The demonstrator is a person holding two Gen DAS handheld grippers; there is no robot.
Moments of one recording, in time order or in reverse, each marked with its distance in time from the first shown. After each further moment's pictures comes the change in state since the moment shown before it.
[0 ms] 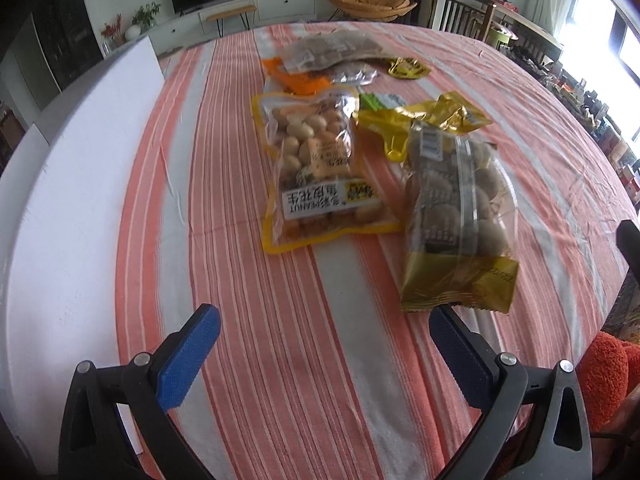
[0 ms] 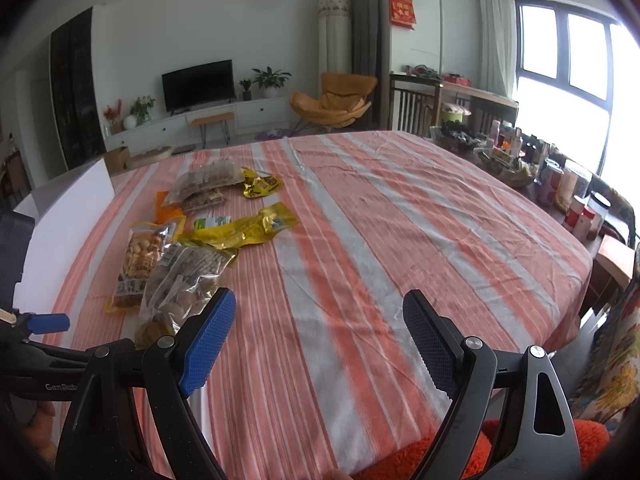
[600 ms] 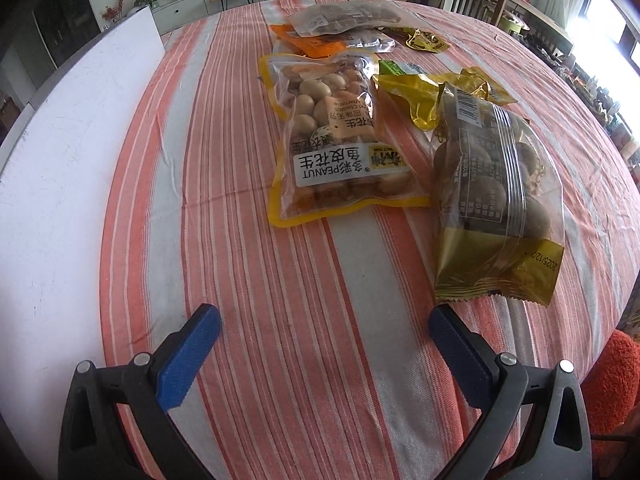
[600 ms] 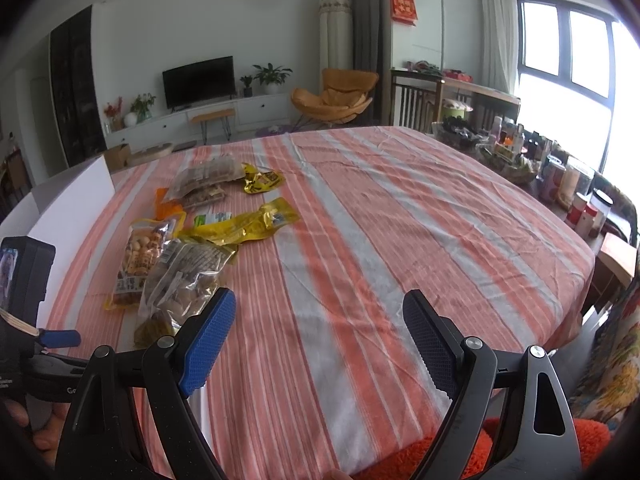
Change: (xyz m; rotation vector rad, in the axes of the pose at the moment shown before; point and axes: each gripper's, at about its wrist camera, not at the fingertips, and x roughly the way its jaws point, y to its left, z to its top) left arm 0.024 0.006 -0.005 -0.014 0.063 0.013; right arm -0.003 0.004 -0.001 -0.029 0.047 -0.011
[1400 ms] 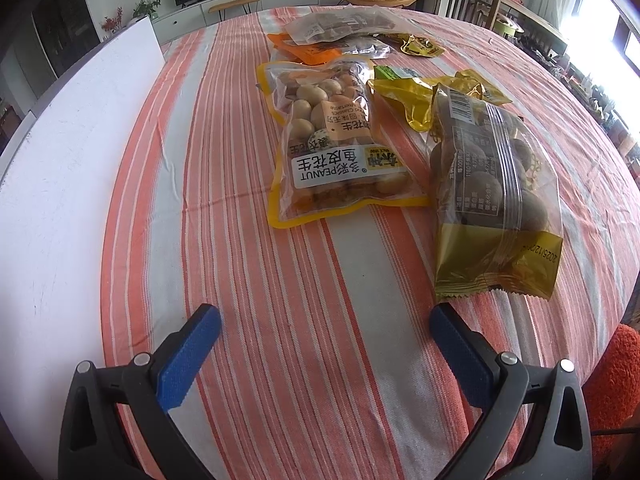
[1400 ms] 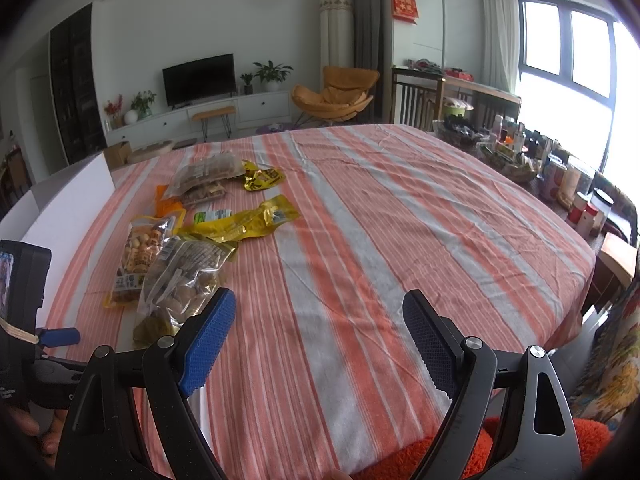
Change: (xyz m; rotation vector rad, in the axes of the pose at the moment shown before) left arm -0.004 0.001 -0.007 0.020 -0.040 0.002; right arm 0.001 -0.002 0.003 0.010 -0.022 0.003
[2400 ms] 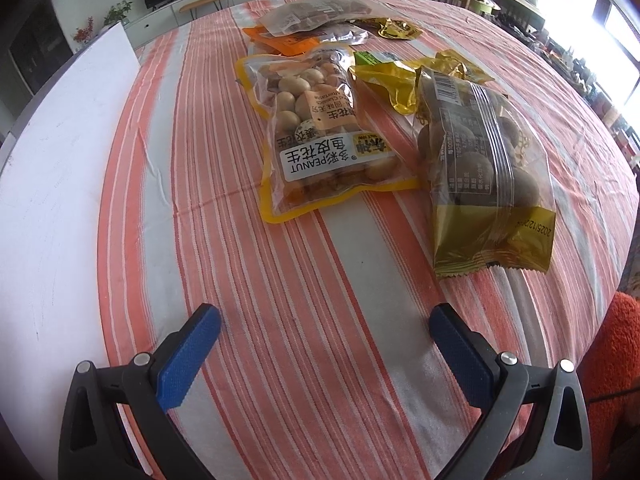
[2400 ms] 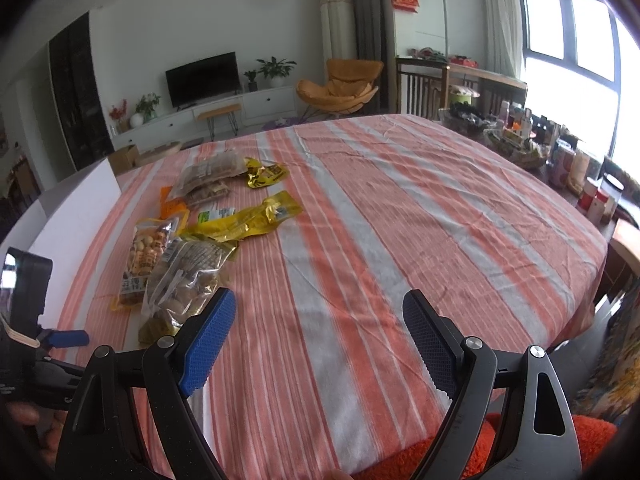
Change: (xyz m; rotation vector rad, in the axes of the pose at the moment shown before) left arm 0.002 0.005 0.003 0.097 0.054 -0.049; right arm -0.001 -0.017 -0.005 0.068 0.005 0.072
